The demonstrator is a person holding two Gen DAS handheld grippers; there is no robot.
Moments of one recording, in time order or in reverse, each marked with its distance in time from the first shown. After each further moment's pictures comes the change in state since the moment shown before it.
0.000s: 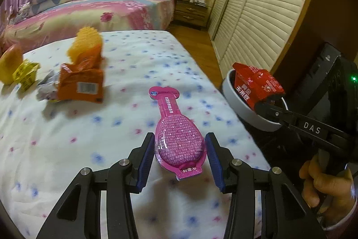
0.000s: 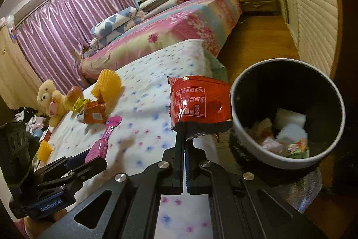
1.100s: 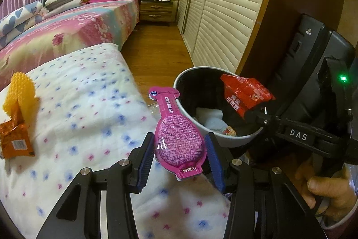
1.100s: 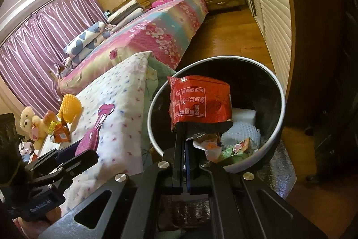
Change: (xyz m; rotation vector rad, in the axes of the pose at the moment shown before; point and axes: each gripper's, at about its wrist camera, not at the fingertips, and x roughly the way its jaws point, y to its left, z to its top) left arm 0.078 -0.087 0.039 0.194 0.026 -0.099; right arm -0.021 -0.093 0.007 0.144 -0.025 -0.117
